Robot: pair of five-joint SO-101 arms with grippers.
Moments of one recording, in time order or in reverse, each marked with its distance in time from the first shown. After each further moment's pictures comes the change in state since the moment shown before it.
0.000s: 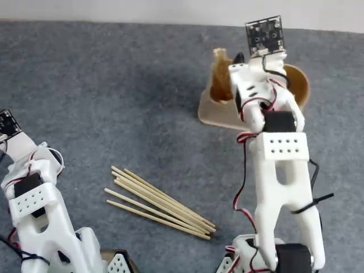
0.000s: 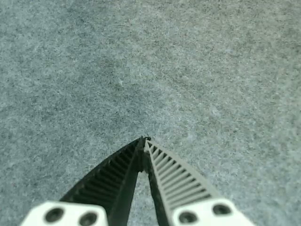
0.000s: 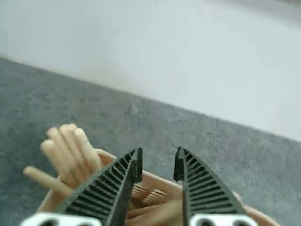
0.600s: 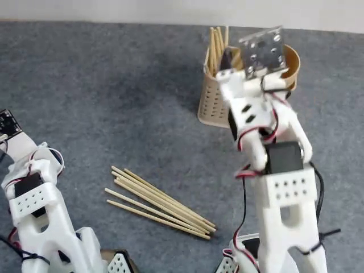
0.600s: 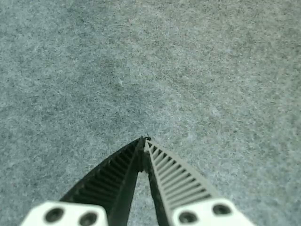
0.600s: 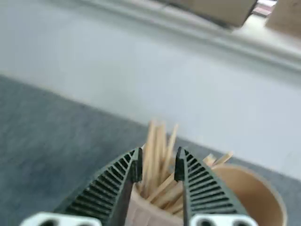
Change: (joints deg) left arm 0.0 0.0 0.0 0.0 0.0; right arm -7.9 -17.2 0.0 12.6 0.0
